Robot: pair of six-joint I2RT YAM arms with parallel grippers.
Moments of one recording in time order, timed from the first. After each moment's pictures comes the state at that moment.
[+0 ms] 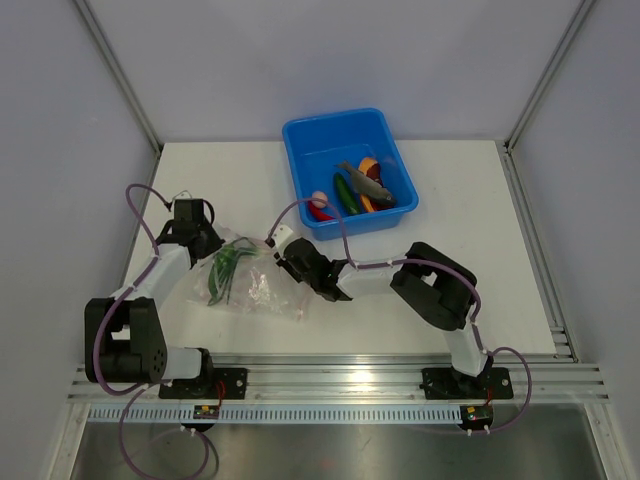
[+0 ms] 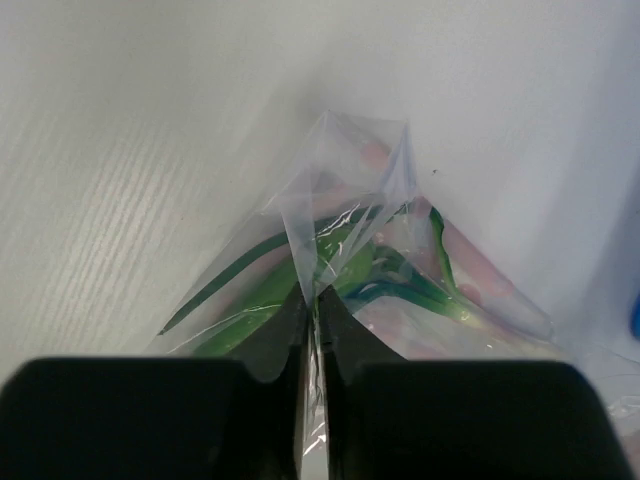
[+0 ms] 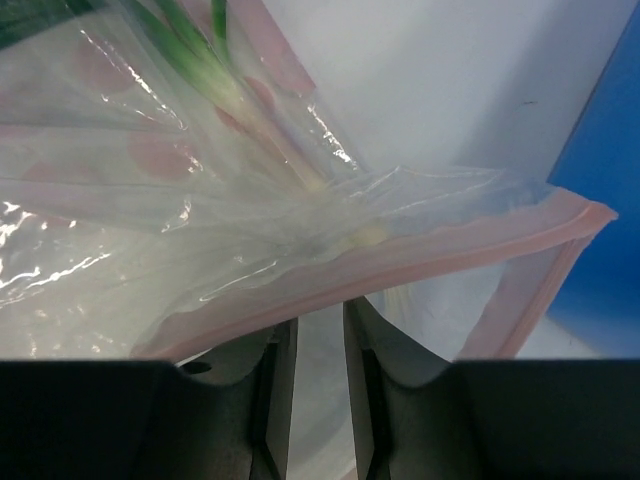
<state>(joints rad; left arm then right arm) -0.01 1.34 0.79 -0.31 -0.13 -0.55 1.03 2.03 1.16 0.31 0.32 -0.04</state>
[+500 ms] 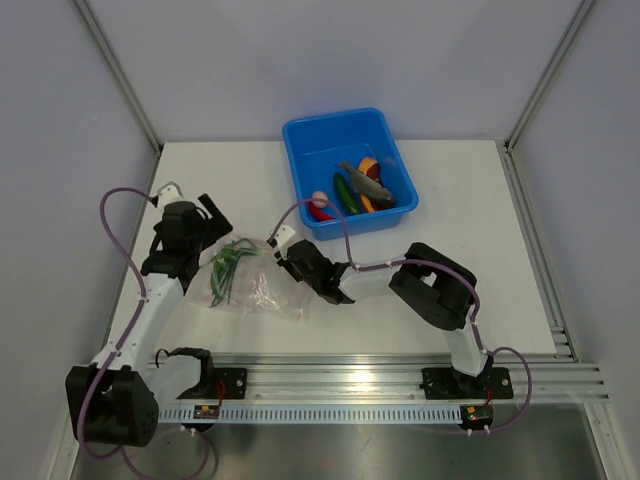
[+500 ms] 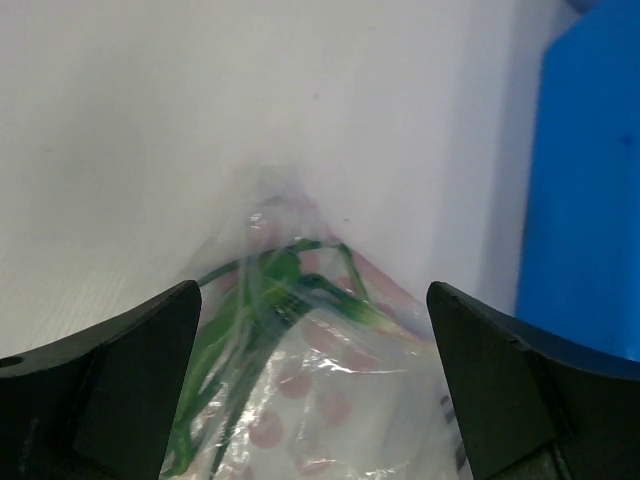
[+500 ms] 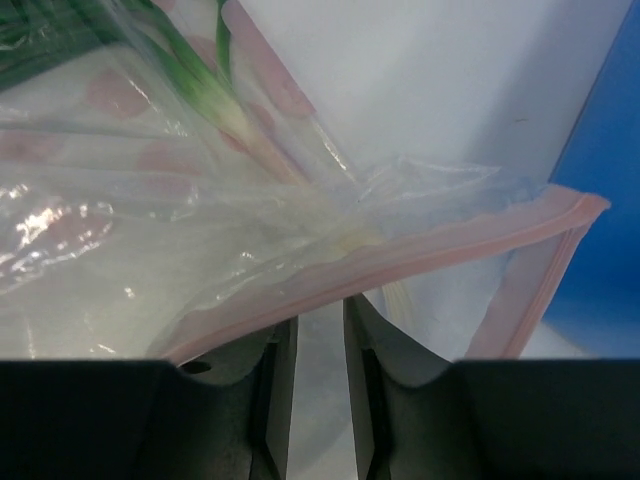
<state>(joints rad) -0.06 1.04 0.74 -0.29 -0.22 -0.57 1.03 2.04 1.13 0.40 0.32 -0.04</state>
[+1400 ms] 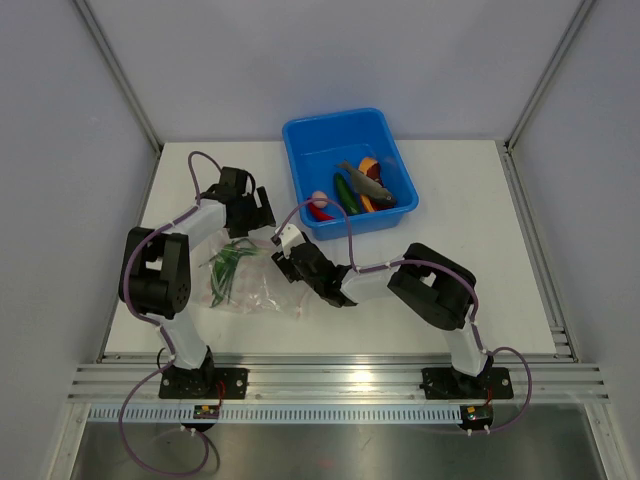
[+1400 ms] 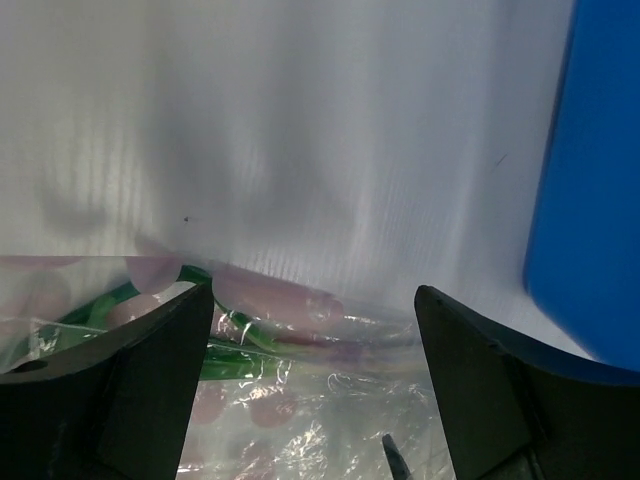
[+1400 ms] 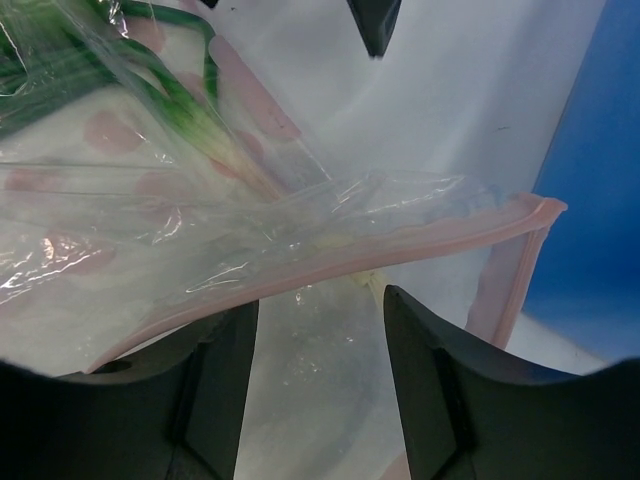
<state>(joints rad) -0.19 1.76 1.18 -0.38 0.04 -0.50 1.03 2.04 1.08 0.53 0.36 0.01</state>
